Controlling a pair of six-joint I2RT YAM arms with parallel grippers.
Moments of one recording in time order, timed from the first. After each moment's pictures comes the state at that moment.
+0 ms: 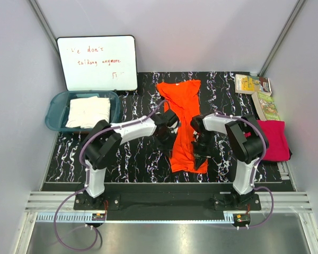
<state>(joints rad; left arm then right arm) -0.80 1.98 1.42 -0.74 0.33 -0.50 0.46 1.91 1.08 -1.03 -0.36 0.47</state>
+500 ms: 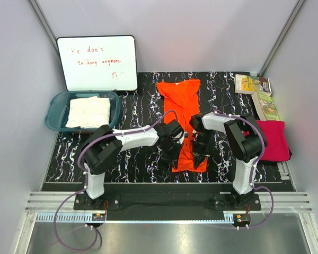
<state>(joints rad) -0.92 1.90 1.26 -0.60 0.44 -0.52 0.46 1.94 1.12 -1.05 -0.35 0.47</state>
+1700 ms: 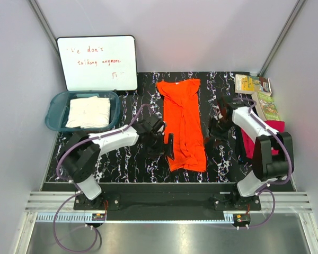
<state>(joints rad) -0.78 1.65 1.05 -0.54 0.32 -0.69 0.19 1.61 1.18 -0.98 -0.25 0.43</state>
